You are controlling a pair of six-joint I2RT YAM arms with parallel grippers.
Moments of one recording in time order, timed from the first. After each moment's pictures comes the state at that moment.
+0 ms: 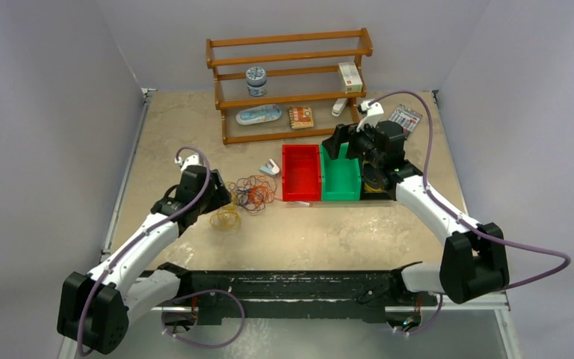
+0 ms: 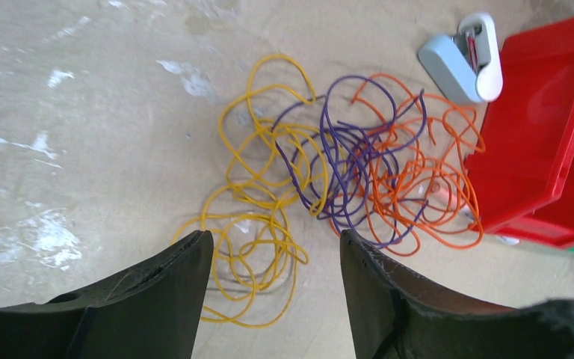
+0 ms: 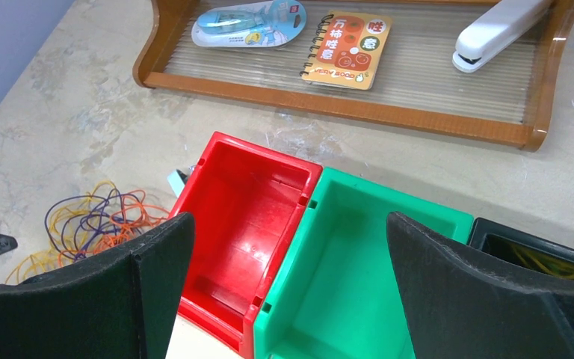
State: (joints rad) left arm -0.35 0.99 0.60 -0.39 -0.18 -0.70; right arm 0.30 1.32 0.88 0.15 -0.21 0.22
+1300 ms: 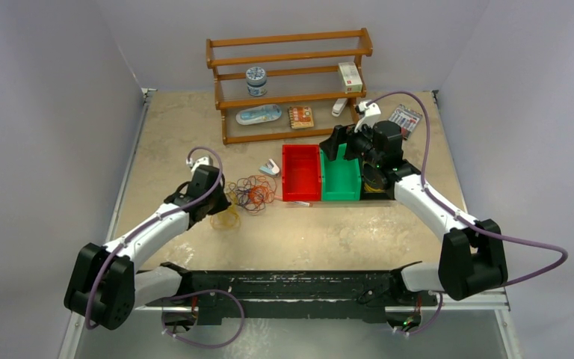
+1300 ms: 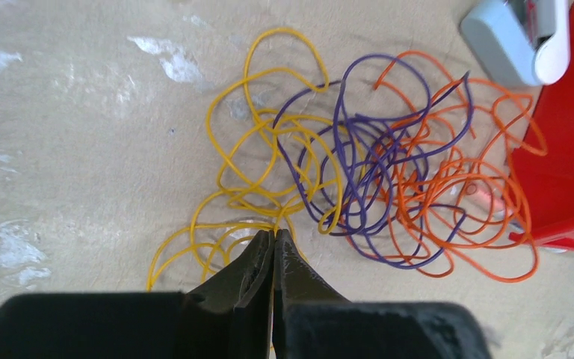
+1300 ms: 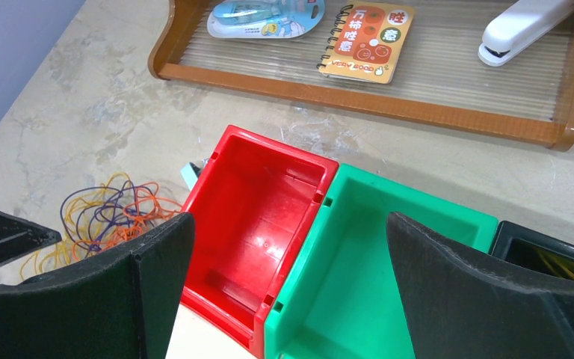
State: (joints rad) left arm -0.38 1.16 0.57 -0.31 -0.16 -0.71; right arm 0.30 1.34 0.88 0.16 -0.25 0.24
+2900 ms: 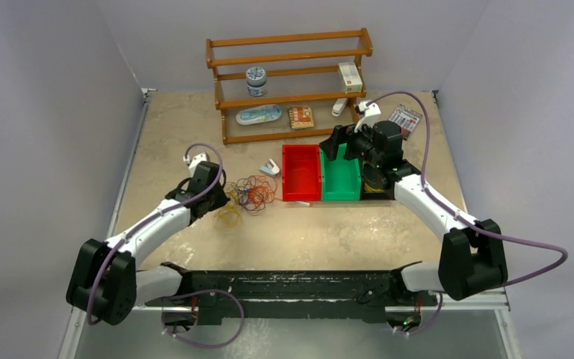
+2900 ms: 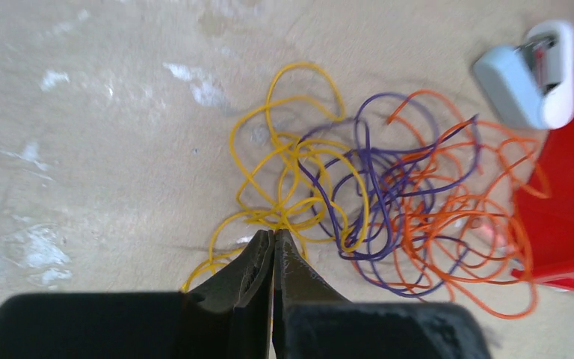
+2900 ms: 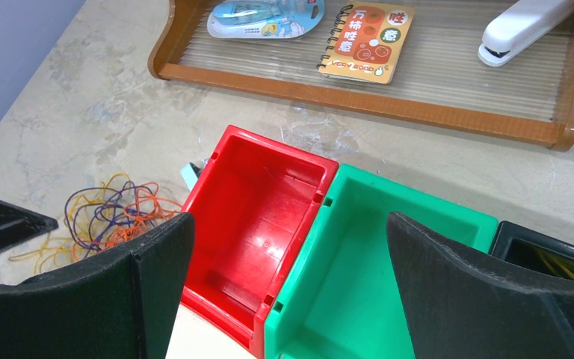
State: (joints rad) left arm -0.38 1.21 0.61 -0.33 -0.24 -0.74; right arm 0.30 1.34 0.88 0.16 -0.25 0.24
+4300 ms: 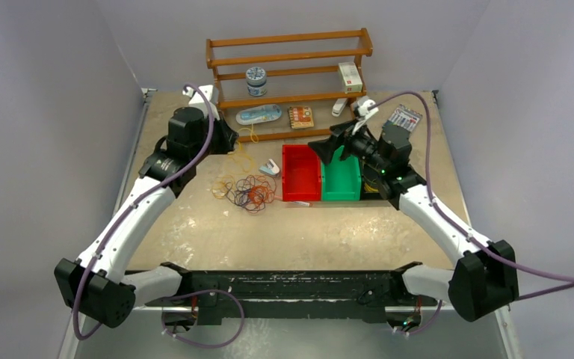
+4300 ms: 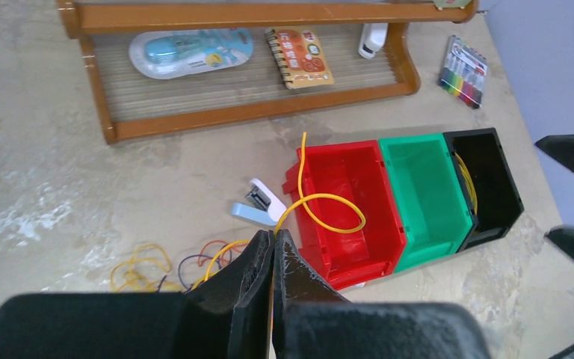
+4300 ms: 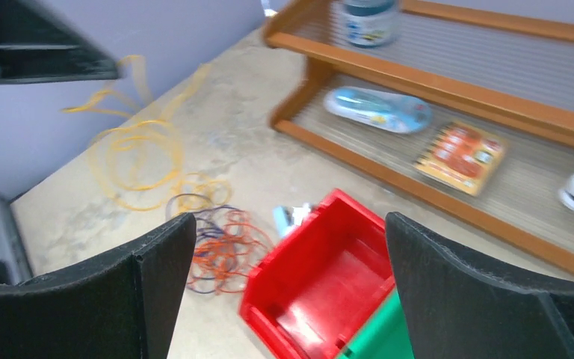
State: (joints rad) left arm -0.38 1.16 1.17 -0.39 -0.02 -0.40; right arm 0.34 1.21 0.85 0.33 -0.44 0.23
